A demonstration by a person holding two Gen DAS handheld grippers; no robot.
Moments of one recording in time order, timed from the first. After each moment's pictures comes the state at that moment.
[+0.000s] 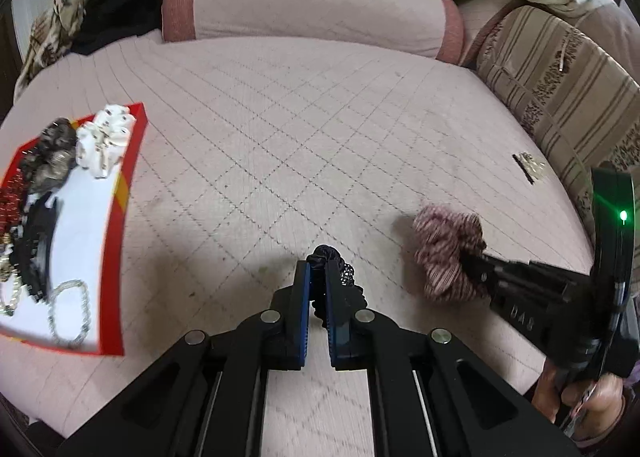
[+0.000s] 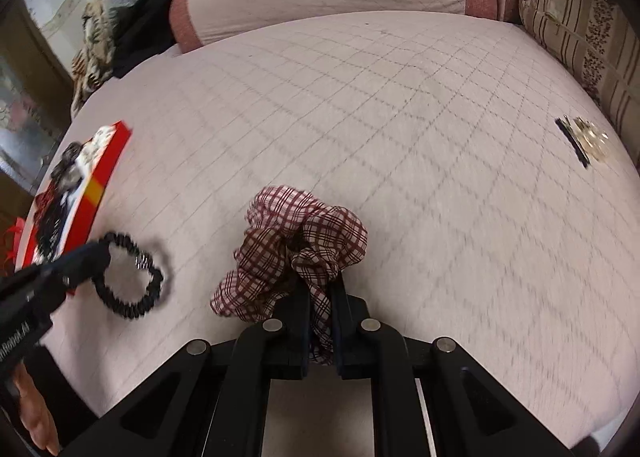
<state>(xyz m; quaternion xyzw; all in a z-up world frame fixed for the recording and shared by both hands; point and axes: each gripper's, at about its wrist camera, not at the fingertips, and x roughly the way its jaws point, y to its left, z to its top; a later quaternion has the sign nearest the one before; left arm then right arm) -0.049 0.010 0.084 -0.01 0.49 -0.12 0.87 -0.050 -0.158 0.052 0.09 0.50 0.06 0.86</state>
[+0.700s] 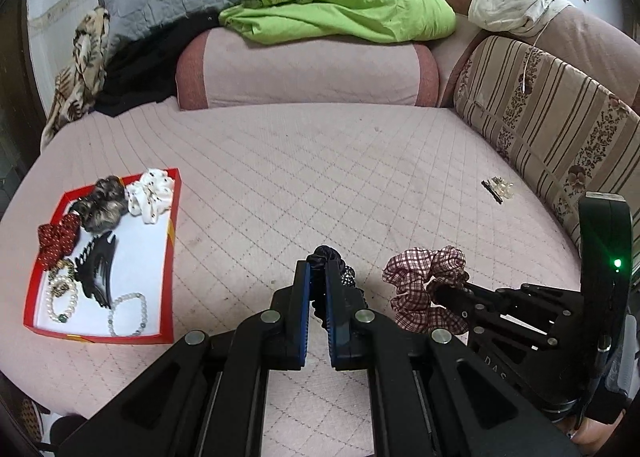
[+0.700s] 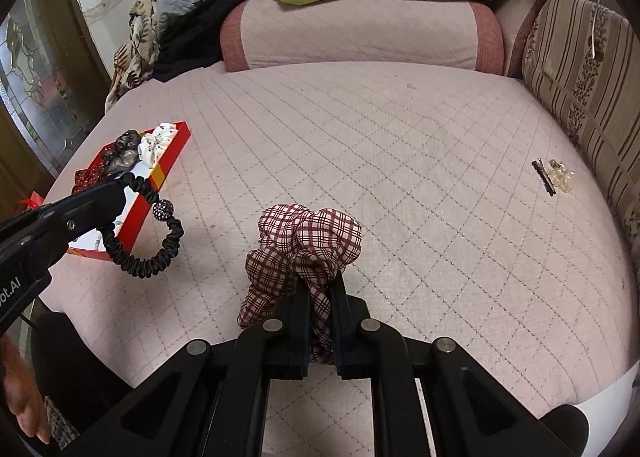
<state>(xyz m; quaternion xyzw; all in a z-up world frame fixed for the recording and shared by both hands) -0.110 0.011 0.156 0.02 0.40 -0.11 0.91 -0.107 -0.118 0.109 0.05 0.45 0.07 0.89</state>
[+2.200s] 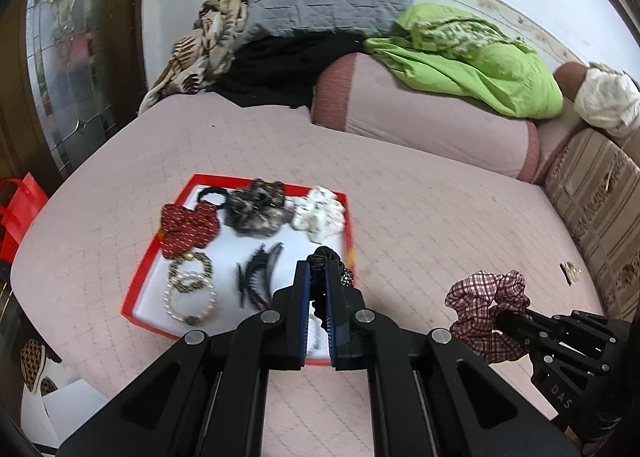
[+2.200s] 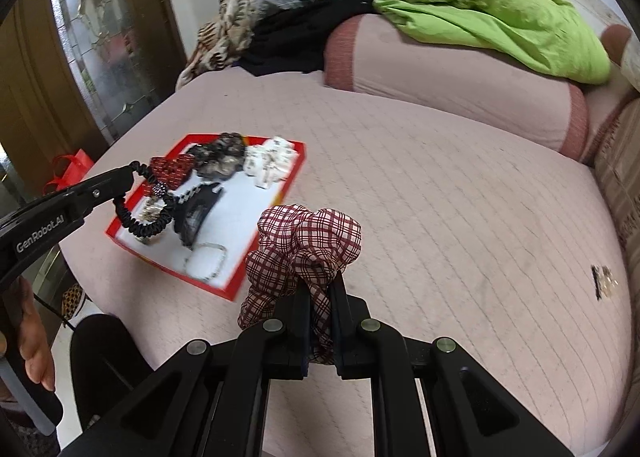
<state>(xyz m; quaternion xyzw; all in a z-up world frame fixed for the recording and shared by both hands) -0.103 0.199 0.191 -0.07 0.37 0.04 0.93 -0.077 0.018 0.162 -0.03 0.42 0.18 0.89</state>
